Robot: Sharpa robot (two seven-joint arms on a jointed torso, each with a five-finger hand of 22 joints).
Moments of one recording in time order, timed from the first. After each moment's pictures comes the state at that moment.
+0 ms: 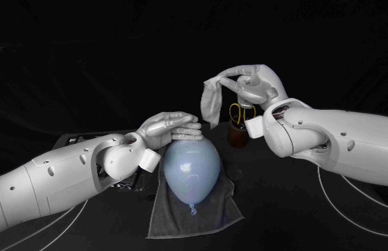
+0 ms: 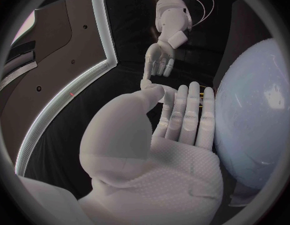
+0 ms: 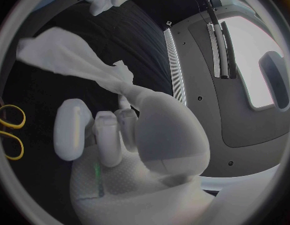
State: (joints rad) left arm 1.19 -0.71 -0.03 1.41 0.03 0.13 0.29; left_hand 1.32 -0.13 0.59 0.06 0.05 0.72 0.19 0.66 0.25 1.09 0.16 0.07 0.06 1.07 0.13 0.09 0.32 0.16 0.88 0.29 0.10 0.07; right arm 1.40 -0.88 -0.11 1.69 -0.34 -0.74 0.40; right_hand 1.35 -0.01 0.54 0.02 0.05 1.01 0.10 0.32 0.42 1.46 0.03 1.47 1.31 1.47 -0.03 1.57 1.31 0.05 1.46 0.07 1.27 1.31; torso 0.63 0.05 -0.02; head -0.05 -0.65
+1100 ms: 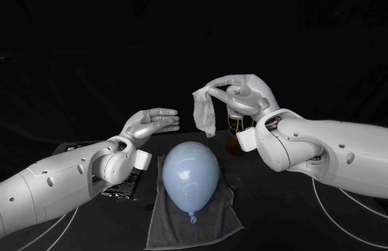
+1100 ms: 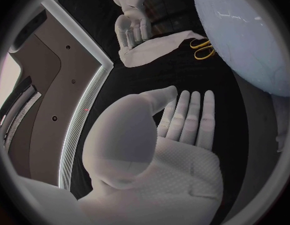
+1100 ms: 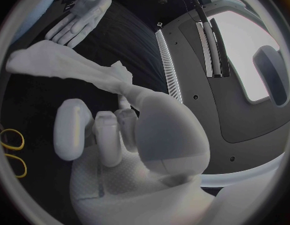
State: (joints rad) left arm 1.18 -0.70 -0.02 1.30 -0.14 -0.14 0.48; left_hand 1.40 -0.12 0.66 -0.12 0.05 0.62 0.18 0.48 0.14 0.92 0.23 0.07 0.06 0.78 0.20 0.08 0.31 0.12 0.71 0.29 0.09 0.07; right arm 1.41 -0.87 -0.11 1.78 -0.32 -0.73 0.41; right_hand 1.35 -0.01 0.54 0.01 0.05 1.01 0.10 0.32 0.42 1.46 0.03 1.47 1.31 1.46 -0.03 1.57 1.31 0.05 1.46 0.08 1.27 1.31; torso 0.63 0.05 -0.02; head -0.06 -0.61
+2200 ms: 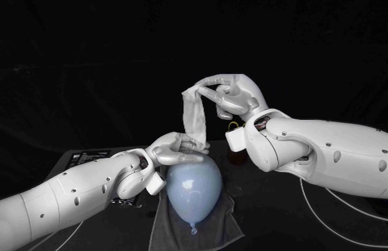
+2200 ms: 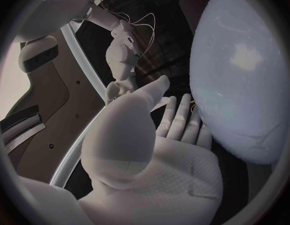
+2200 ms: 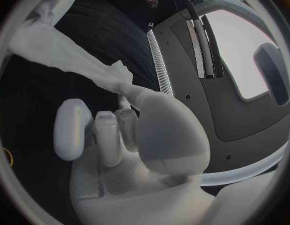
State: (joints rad) left arm 1.14 -0.62 -0.02 1.28 -0.52 0.10 0.45; left_hand 1.40 -0.12 0.42 -0.14 0.05 0.57 0.17 0.49 0.15 0.85 0.22 0.12 0.07 0.55 0.22 0.07 0.19 0.12 0.37 0.29 0.04 0.04; right arm 1.42 -0.79 -0.09 1.75 -0.28 -0.73 0.42; right_hand 1.35 -0.01 0.55 0.02 0.05 1.01 0.11 0.32 0.42 1.46 0.03 1.47 1.31 1.46 -0.03 1.57 1.31 0.05 1.46 0.07 1.27 1.31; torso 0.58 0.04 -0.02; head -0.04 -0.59
